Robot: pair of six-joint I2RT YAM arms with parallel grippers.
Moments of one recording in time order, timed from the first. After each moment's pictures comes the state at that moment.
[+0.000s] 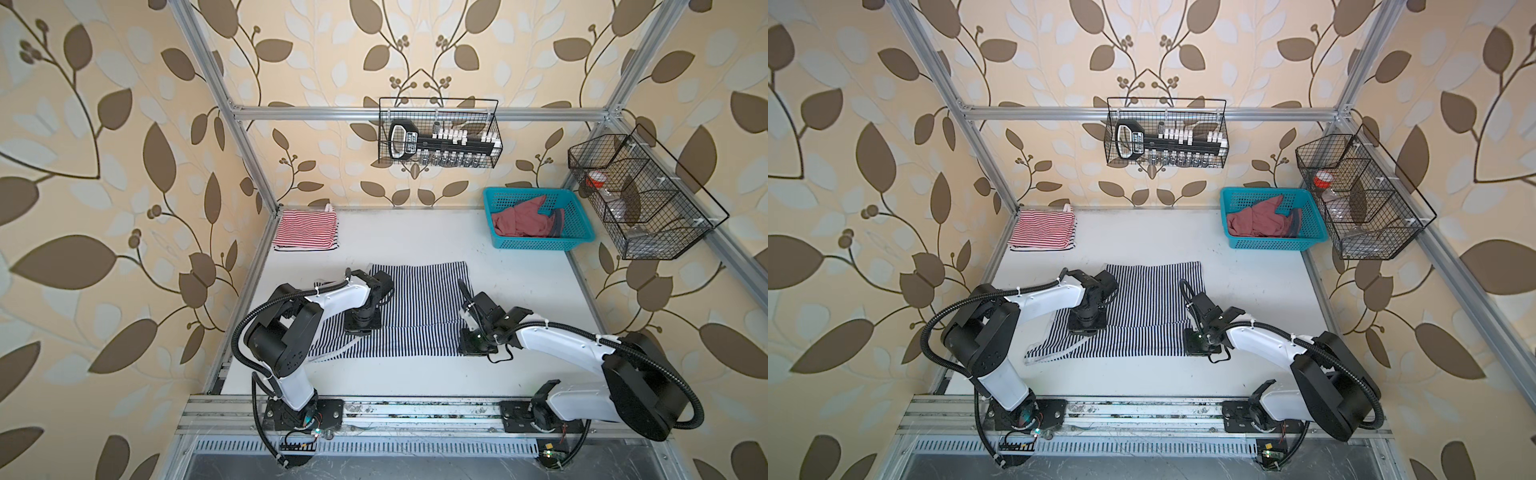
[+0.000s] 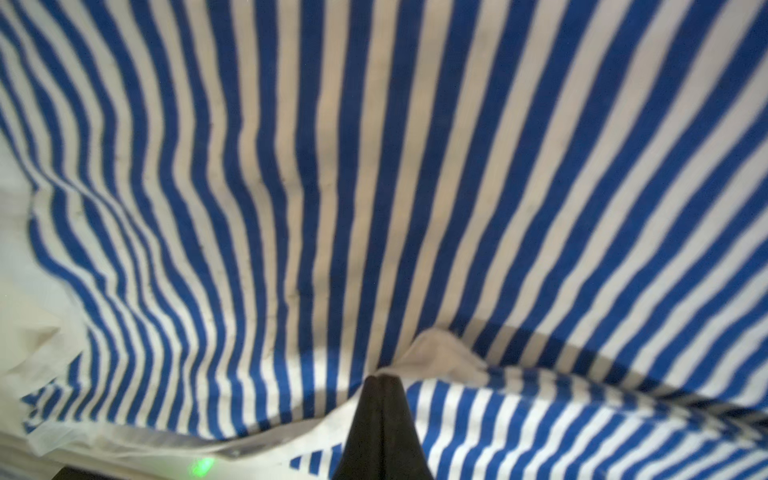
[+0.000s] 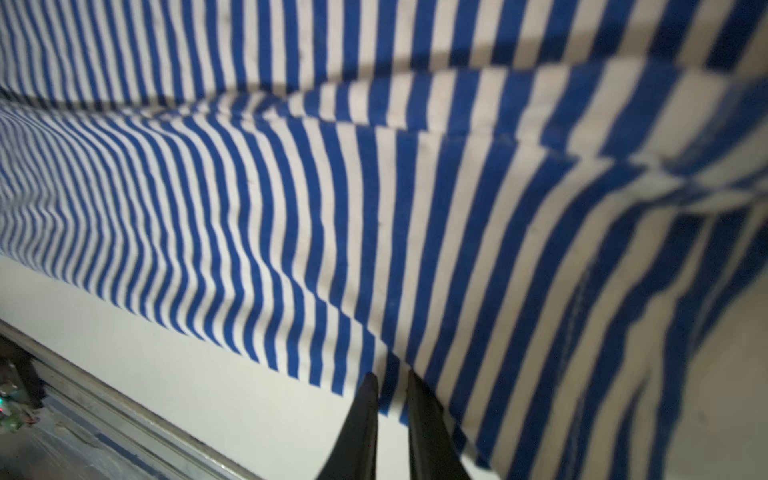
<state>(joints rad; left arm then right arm) -0.58 1.70 1.03 -1.02 -0.08 -0.75 0.62 1.32 0.60 -0.60 -0.17 0.58</state>
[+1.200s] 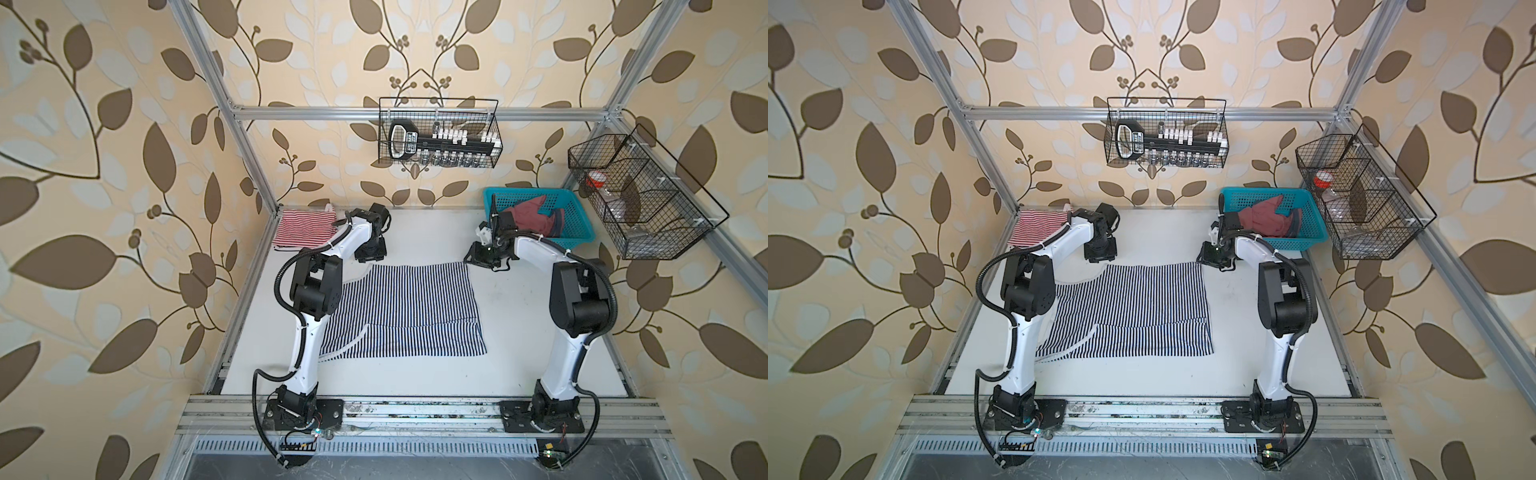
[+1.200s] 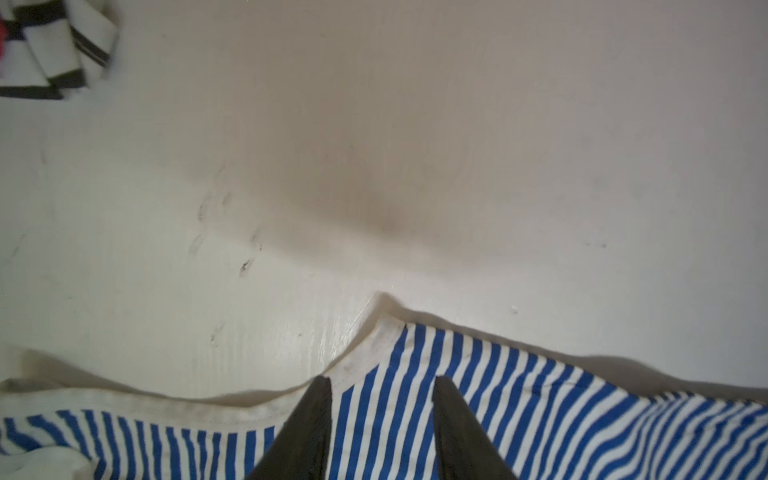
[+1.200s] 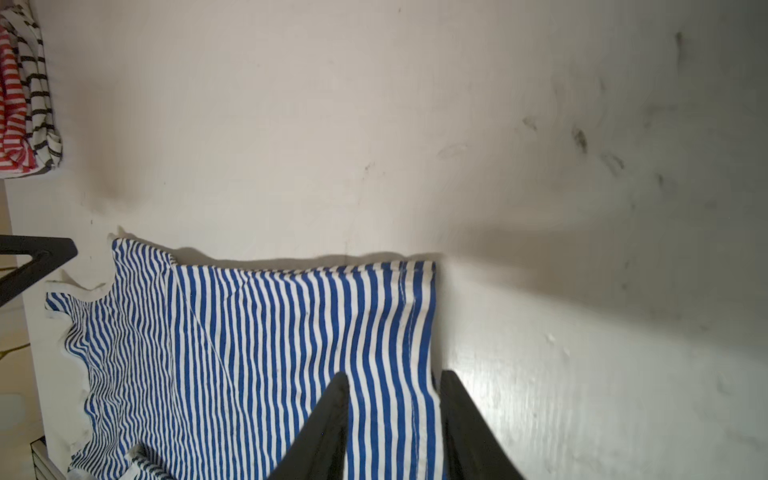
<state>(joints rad) -0.33 2.28 1.97 -1.06 -0.09 -0.53 0.09 2.02 1.49 -0.59 -0.34 0.26</state>
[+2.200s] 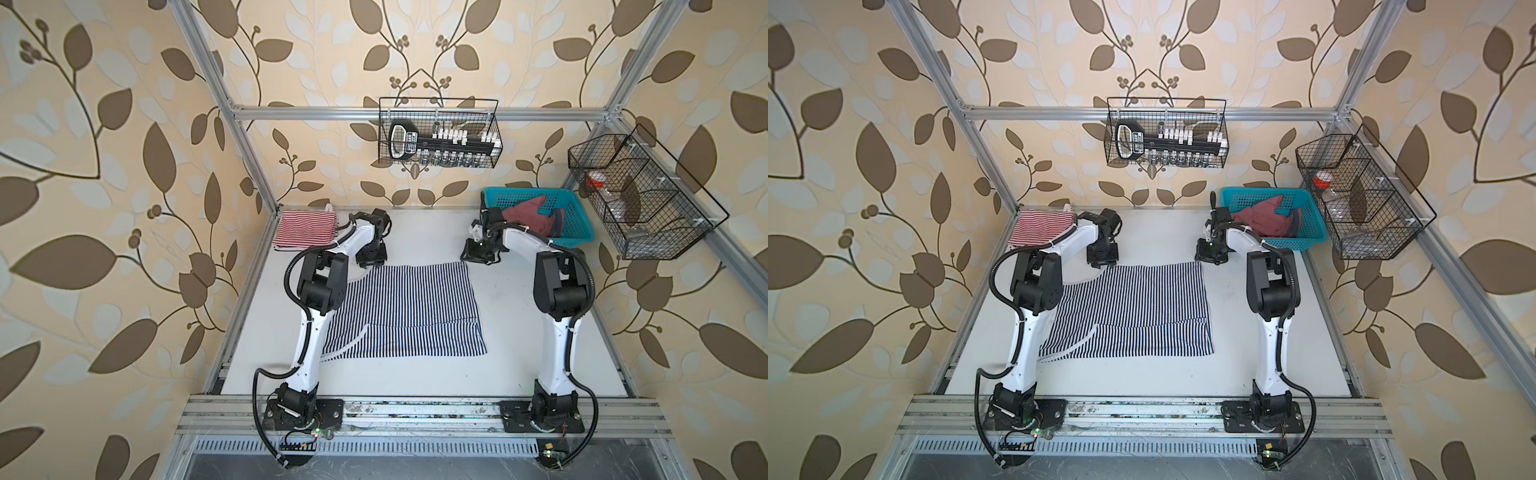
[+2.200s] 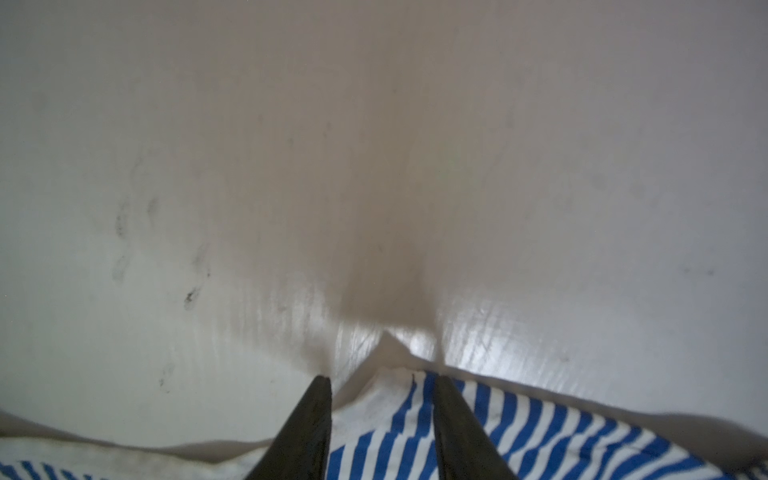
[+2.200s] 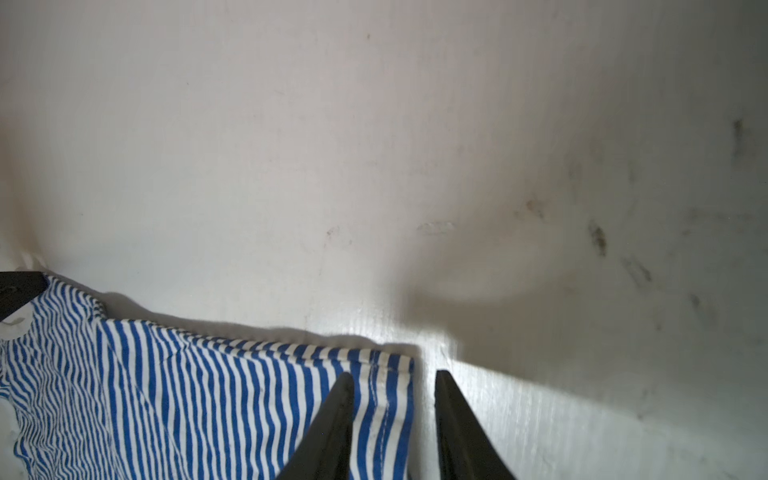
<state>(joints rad) -0.33 2.35 2.00 -1.09 -0.07 -0.52 0.12 2.21 1.70 -0.70 -0.26 0.21</state>
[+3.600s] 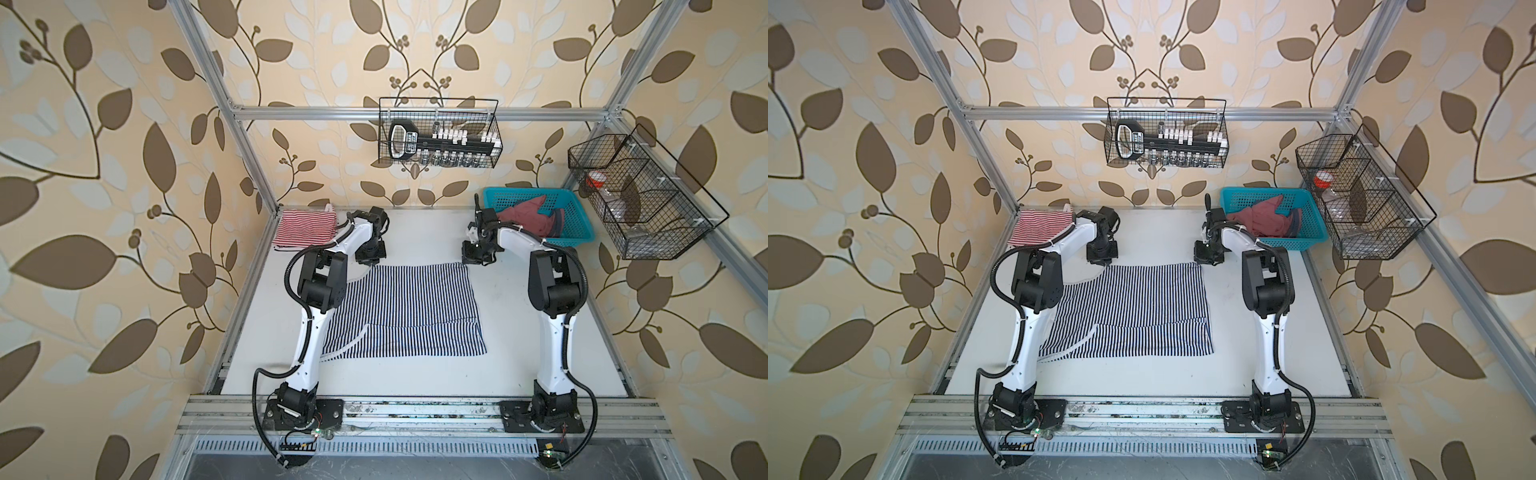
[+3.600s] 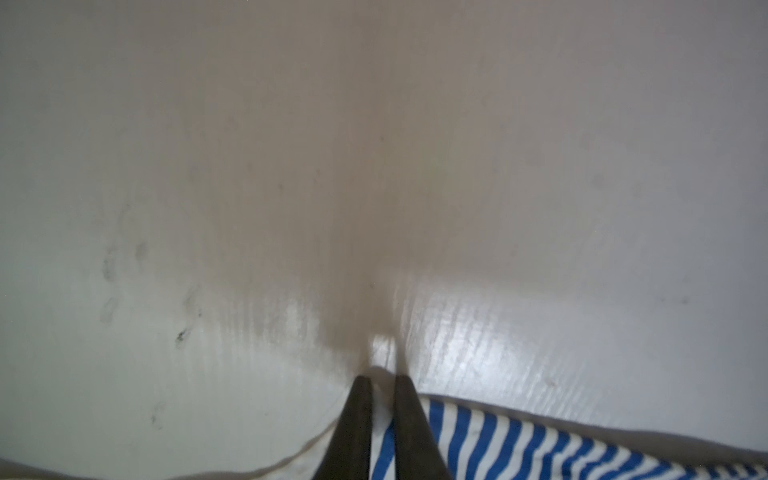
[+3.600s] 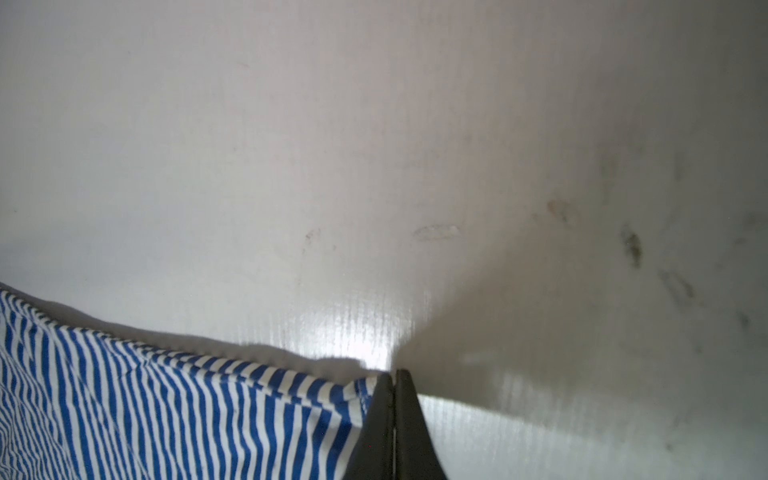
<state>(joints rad) -0.31 2.39 2.05 -1.08 -0.03 -0.50 0.14 2.24 1.73 -0.74 -0.23 0.21</state>
